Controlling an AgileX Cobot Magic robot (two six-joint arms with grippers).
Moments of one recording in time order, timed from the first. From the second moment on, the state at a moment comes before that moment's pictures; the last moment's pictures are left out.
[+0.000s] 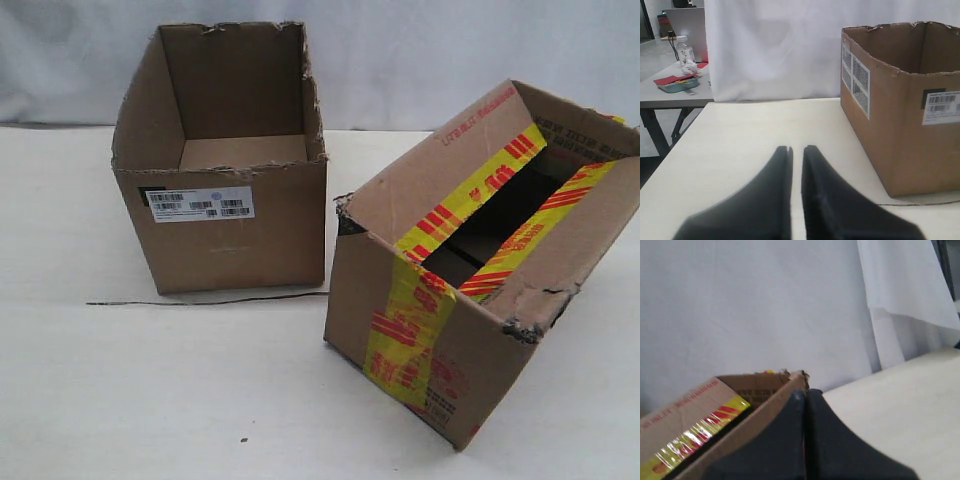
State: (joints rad) left arm 0.01 0.00 0.00 0.00 0.21 0.08; right arm 0.03 0.19 -0.01 0.59 -0.19 -0.27
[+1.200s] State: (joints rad) left arm 0.01 0.00 0.00 0.00 0.21 0.08; right arm 0.03 1.87 -0.68 0.54 -0.54 -0.27
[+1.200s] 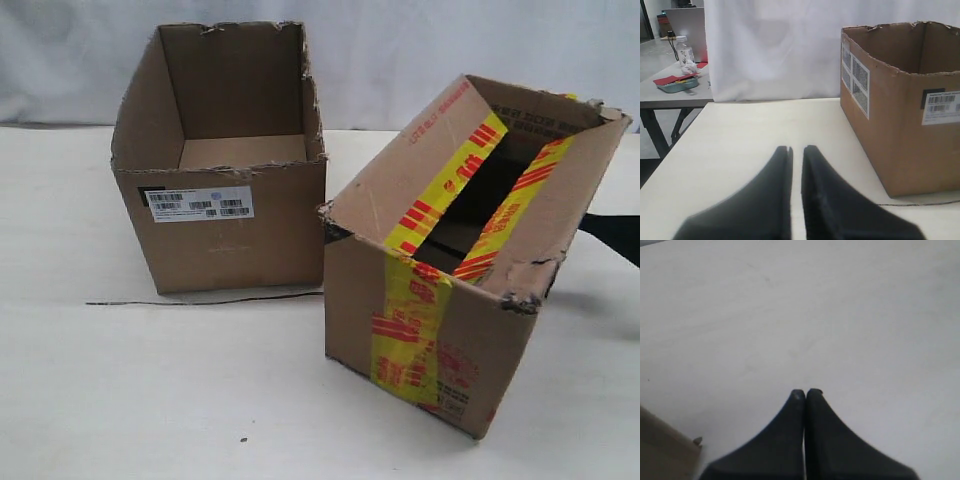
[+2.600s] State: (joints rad) left arm 0.01 0.00 0.00 0.00 0.21 0.08; right arm -0.06 1.26 -0.67 0.55 -0.01 -0.27
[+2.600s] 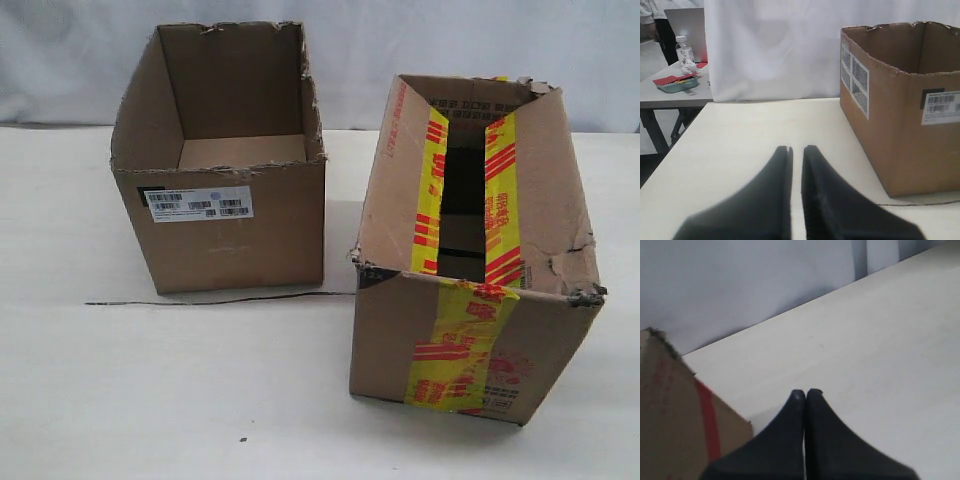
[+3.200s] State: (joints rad) left arm 0.01 0.00 0.00 0.00 0.21 0.08; right arm 0.02 1.43 -0.42 0.64 -0.40 -0.37
